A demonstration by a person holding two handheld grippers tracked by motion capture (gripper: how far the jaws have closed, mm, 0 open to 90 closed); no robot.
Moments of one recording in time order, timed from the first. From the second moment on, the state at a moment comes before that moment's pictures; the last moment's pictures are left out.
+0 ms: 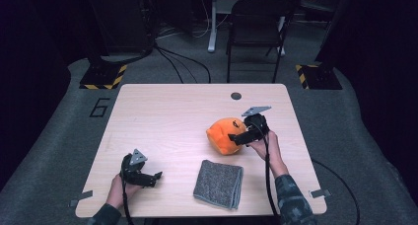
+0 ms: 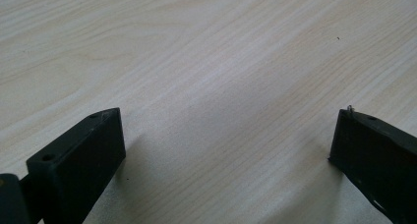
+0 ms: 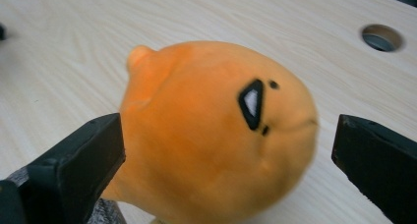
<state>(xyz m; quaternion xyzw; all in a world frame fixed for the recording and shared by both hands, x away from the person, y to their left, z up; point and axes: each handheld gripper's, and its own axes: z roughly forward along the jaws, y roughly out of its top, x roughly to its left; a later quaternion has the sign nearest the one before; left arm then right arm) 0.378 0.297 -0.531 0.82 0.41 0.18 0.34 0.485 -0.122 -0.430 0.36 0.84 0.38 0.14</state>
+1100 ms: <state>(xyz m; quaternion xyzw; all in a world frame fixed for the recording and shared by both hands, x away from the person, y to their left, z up) 0.378 0.297 -0.531 0.82 0.42 0.18 0.34 0.473 -0.114 -0.428 0.39 0.82 0.39 0.16</state>
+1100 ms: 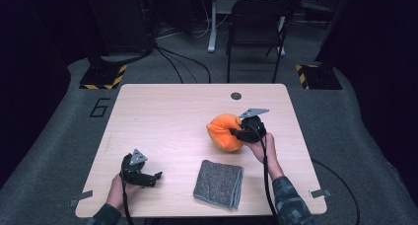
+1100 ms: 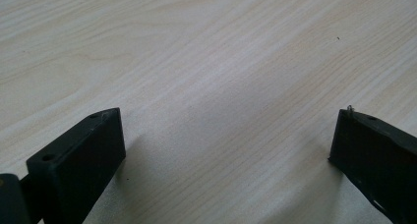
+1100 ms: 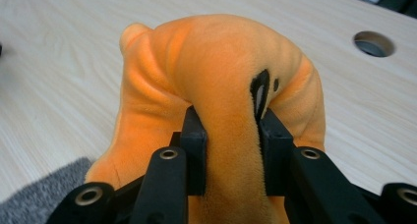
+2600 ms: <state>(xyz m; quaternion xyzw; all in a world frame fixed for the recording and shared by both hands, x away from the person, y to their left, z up) 0.378 0.297 -0.531 0.82 0.41 0.18 0.34 0.448 -0.070 -0.456 0.59 0.68 0.37 0.25</state>
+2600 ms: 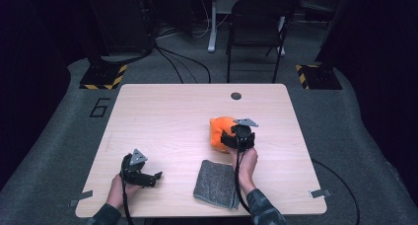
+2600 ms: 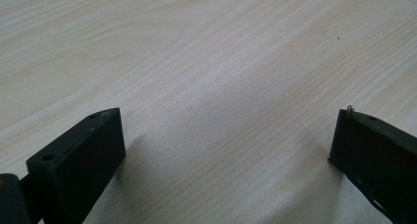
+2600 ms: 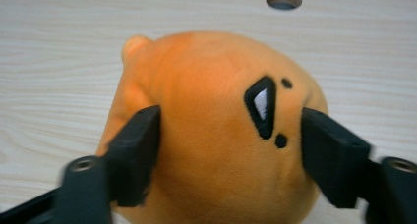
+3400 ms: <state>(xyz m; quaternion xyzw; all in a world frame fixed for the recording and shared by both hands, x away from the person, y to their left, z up) 0.378 0.297 -0.531 0.82 0.41 0.18 0.34 0.368 -0.097 -0.458 0.41 0.82 0.38 0.13</state>
